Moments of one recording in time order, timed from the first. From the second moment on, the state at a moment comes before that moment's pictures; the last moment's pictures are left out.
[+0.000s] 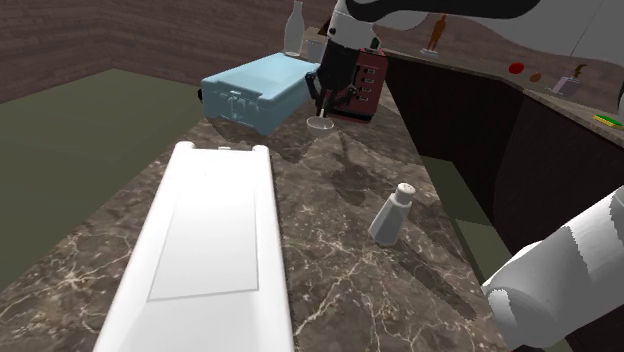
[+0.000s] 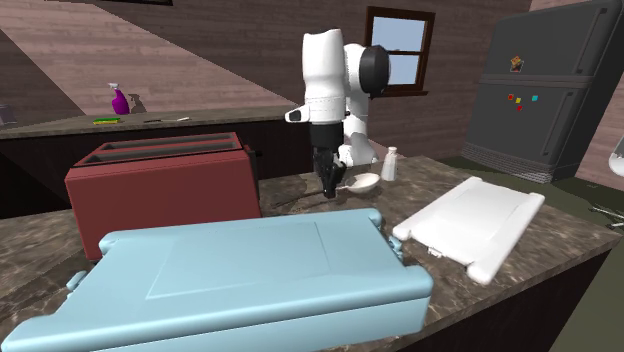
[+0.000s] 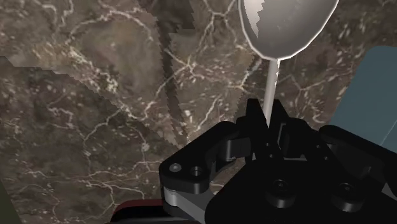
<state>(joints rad) -0.08 -0.10 0.20 -1.78 0.11 1.75 0.88</state>
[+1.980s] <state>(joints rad) 0.01 -0.07 0.30 -1.44 0.09 1.46 1.10</state>
